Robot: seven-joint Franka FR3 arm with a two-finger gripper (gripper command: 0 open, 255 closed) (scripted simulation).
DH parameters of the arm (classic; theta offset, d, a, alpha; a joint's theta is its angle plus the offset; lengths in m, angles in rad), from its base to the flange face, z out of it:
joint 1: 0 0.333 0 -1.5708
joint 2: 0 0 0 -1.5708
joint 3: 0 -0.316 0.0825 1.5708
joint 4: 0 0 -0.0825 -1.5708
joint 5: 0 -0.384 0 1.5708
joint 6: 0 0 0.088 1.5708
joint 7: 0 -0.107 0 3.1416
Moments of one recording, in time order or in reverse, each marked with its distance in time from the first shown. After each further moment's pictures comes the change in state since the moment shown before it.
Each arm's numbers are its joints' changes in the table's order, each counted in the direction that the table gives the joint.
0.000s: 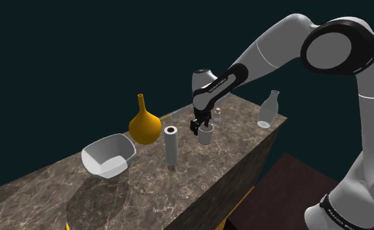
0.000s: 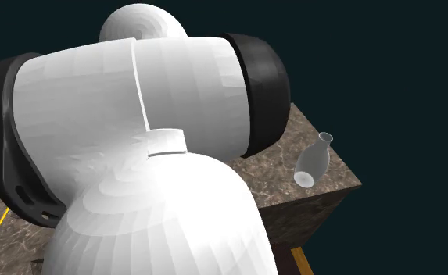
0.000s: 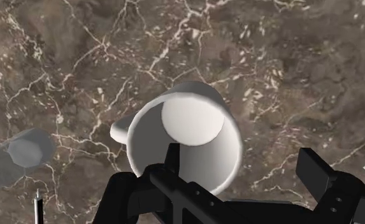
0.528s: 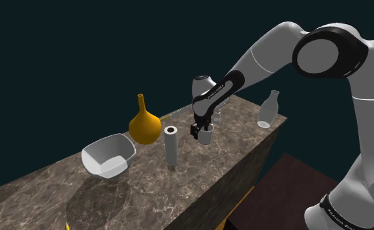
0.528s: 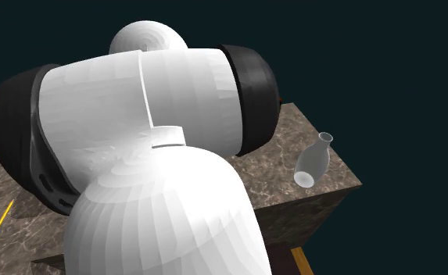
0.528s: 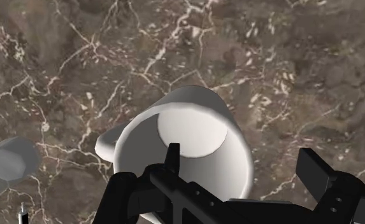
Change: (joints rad) arm -0.003 0.055 0.000 0.000 0.000 -0.056 0.002
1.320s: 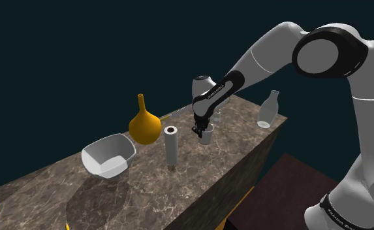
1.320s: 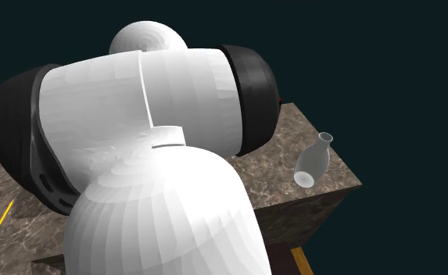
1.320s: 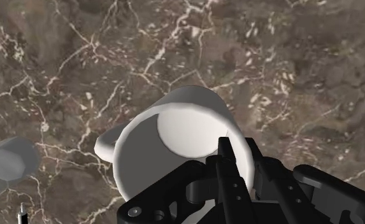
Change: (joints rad) arm 0.000 0.001 0.000 0.000 0.000 -0.001 0.000
